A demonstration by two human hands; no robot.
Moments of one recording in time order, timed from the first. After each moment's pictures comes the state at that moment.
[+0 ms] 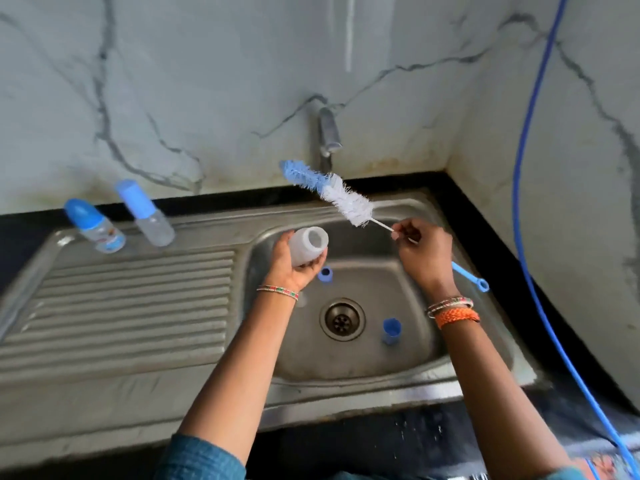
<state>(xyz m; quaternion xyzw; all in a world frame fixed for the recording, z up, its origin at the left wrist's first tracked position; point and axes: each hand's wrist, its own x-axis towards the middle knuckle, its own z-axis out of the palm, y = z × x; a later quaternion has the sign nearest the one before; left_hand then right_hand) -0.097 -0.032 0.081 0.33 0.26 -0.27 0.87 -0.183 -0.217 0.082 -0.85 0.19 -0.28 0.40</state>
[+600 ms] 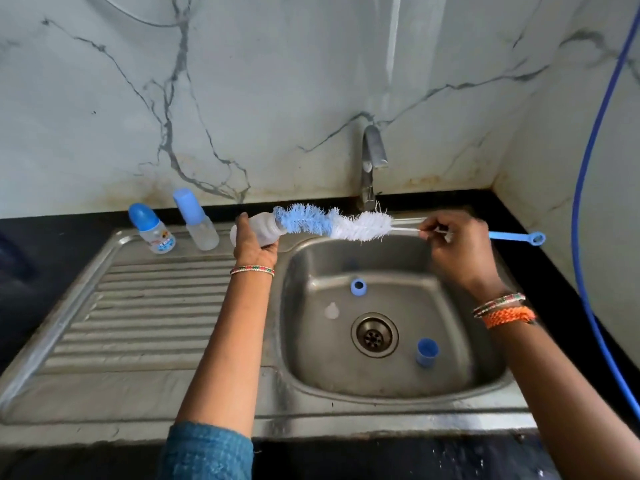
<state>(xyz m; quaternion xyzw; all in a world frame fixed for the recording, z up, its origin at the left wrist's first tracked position) -0.033 0.058 0.105 0.36 0.26 -0.02 0.89 -0.171 -0.214 0.118 -0.90 0.03 -0.31 0.31</state>
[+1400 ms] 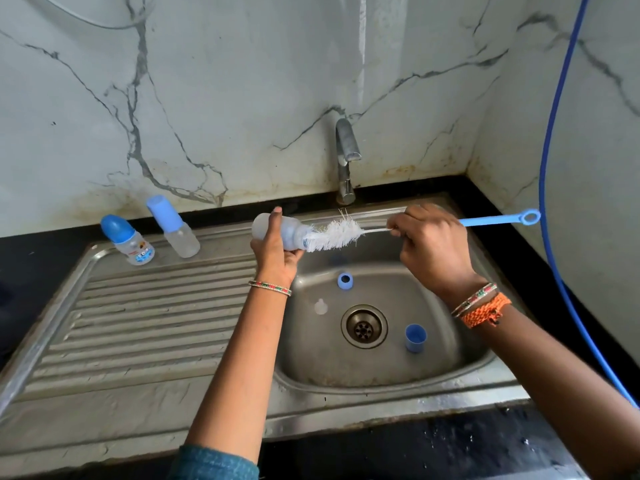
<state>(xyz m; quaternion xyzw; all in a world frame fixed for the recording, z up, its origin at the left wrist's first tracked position) -0.064 0.002 0.097 0.41 0.21 -0.06 0.88 -0.190 -0.194 0.126 -0.93 -0.04 -0.37 0.08</state>
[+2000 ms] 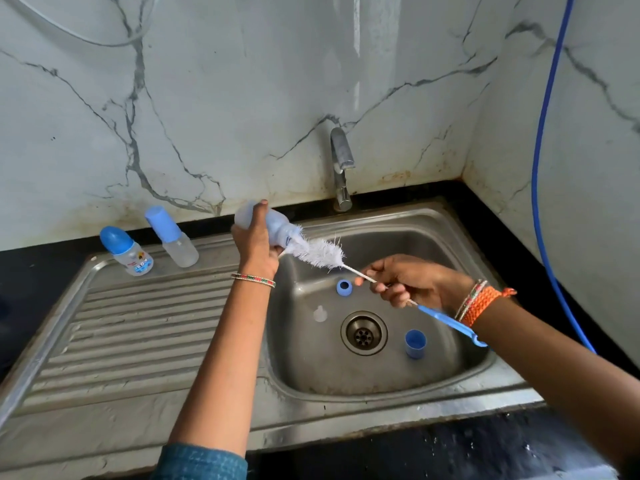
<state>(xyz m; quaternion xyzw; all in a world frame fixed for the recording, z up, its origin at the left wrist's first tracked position) -0.045 0.013 0.120 0.50 0.20 0.01 0.85 -0.186 -0.183 0.122 -0.65 0.12 0.27 0.70</state>
